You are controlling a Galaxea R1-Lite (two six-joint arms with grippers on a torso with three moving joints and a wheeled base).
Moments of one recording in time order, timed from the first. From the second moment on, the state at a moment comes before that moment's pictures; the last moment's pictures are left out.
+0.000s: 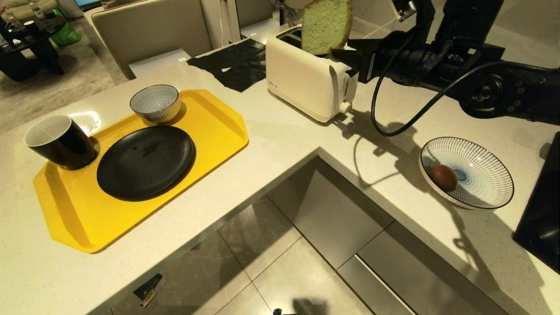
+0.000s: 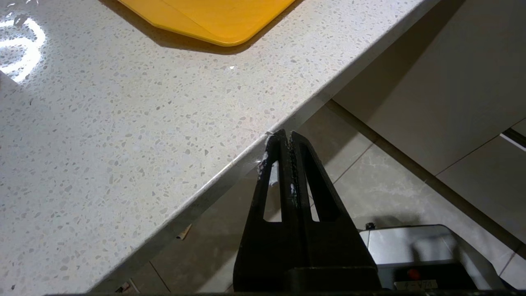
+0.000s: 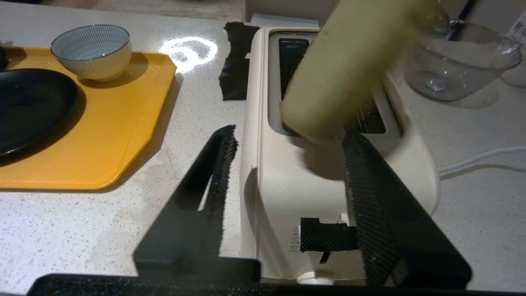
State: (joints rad) left arm 0.00 0.00 0.00 0.00 -0.02 0.06; right arm 0.33 2.05 -1.98 -0.28 0.42 -0.22
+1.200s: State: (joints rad) left arm 0.00 0.00 0.00 0.00 -0.02 0.06; right arm 0.41 2.05 -2.00 -0.37 0.38 -0.18
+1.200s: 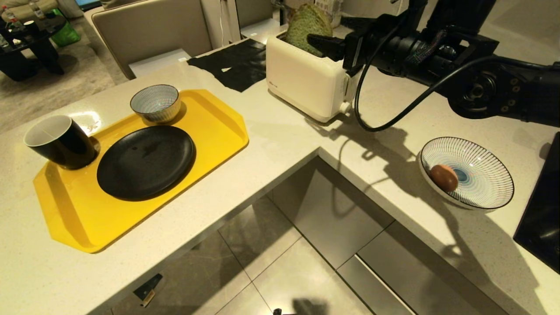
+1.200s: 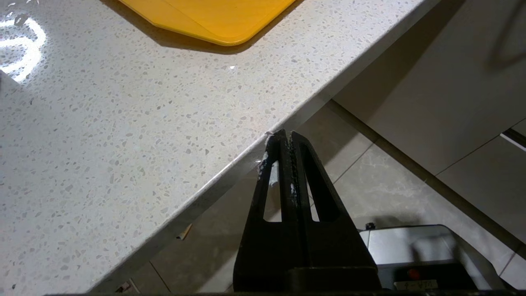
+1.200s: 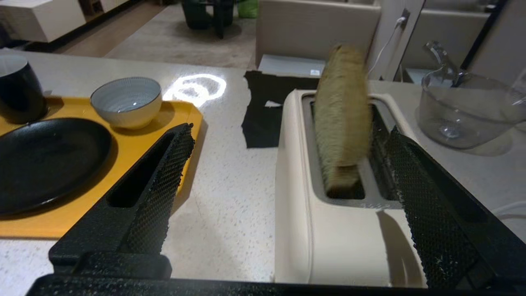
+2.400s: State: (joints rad) left arm 0.00 0.00 0.00 0.00 -0.02 0.06; right arm 0.30 1.84 -1.78 -0.15 0.33 -0.08
